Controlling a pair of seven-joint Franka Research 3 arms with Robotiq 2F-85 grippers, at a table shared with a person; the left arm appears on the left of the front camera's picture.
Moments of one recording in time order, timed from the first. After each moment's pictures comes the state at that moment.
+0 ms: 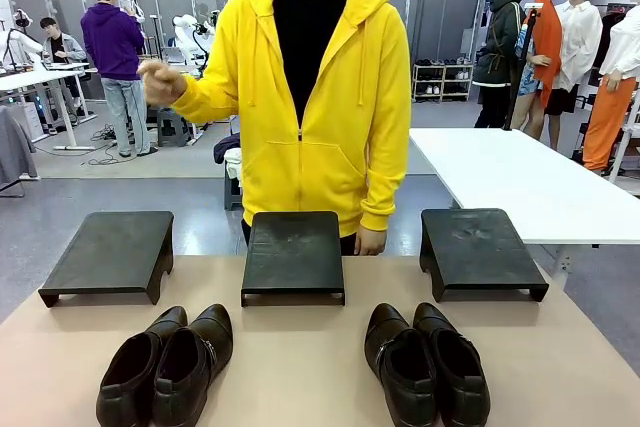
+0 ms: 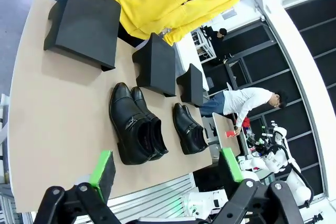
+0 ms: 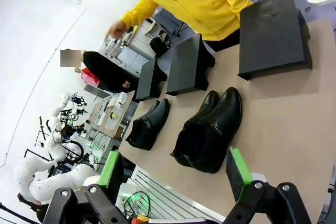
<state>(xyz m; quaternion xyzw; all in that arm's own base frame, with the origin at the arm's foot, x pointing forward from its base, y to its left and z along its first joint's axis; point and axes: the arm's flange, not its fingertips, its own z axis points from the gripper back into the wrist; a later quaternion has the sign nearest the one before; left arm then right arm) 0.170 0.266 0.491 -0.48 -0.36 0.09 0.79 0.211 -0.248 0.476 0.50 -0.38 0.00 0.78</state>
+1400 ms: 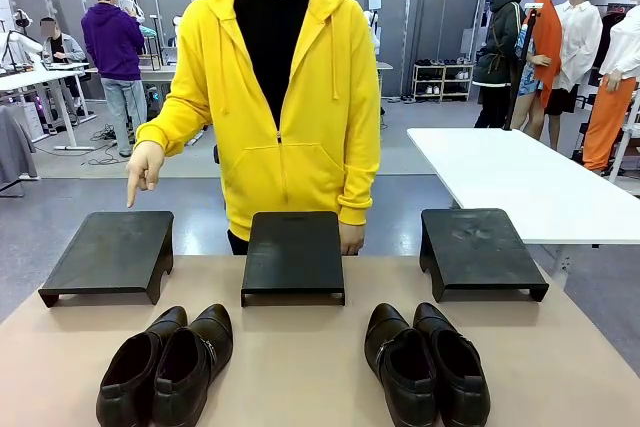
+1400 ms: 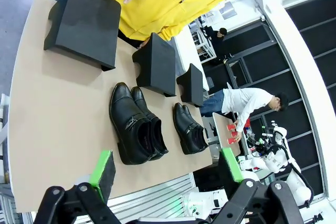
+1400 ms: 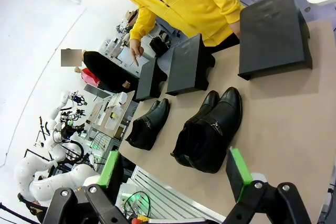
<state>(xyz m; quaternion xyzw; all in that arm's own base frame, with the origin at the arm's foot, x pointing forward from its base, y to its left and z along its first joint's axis) 0.170 0.266 0.491 -0.48 -0.36 0.09 0.79 0.211 -0.248 0.476 0.50 -0.38 0.00 0.78</state>
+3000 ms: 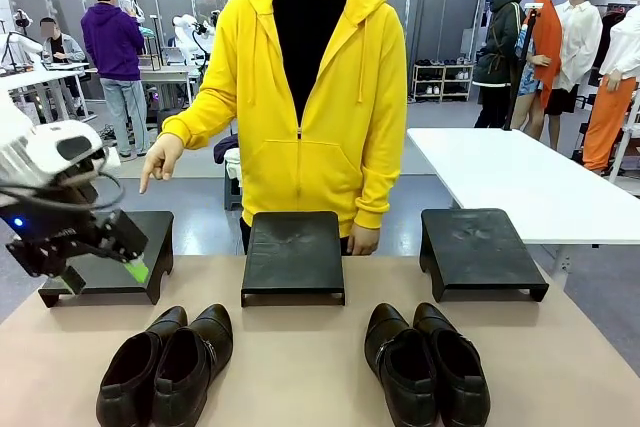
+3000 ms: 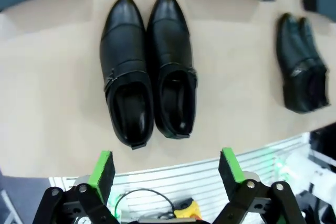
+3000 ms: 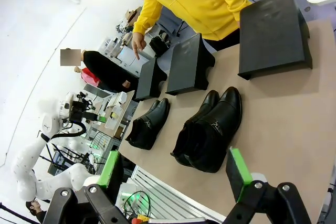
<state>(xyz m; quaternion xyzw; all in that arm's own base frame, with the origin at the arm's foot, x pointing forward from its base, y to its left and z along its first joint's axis) 0.314 -0.144 0.511 -0.10 -0.13 -0.01 0.99 0.211 -0.247 0.477 0.50 -0.38 0.00 0.78</state>
